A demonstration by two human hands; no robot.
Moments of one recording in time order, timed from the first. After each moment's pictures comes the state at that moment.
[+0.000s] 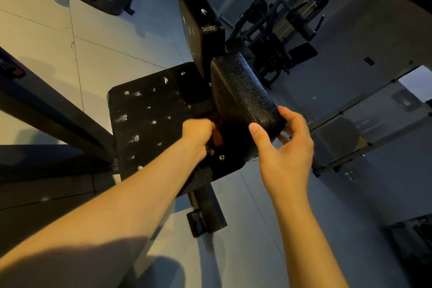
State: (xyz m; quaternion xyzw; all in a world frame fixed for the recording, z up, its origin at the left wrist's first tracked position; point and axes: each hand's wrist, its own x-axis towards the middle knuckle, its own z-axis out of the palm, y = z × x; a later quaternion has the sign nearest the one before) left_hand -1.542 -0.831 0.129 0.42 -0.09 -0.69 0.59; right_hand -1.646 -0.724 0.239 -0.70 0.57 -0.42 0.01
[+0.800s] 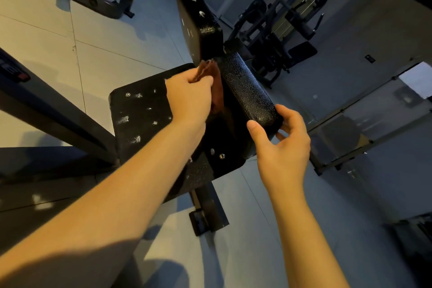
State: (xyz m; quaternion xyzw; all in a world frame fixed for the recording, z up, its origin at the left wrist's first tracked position) left_hand -1.494 -0.788 0.199 0.38 -0.15 -0.48 0.78; right_hand -1.644 -0.728 0.237 -0.69 0.57 -0.43 0.00
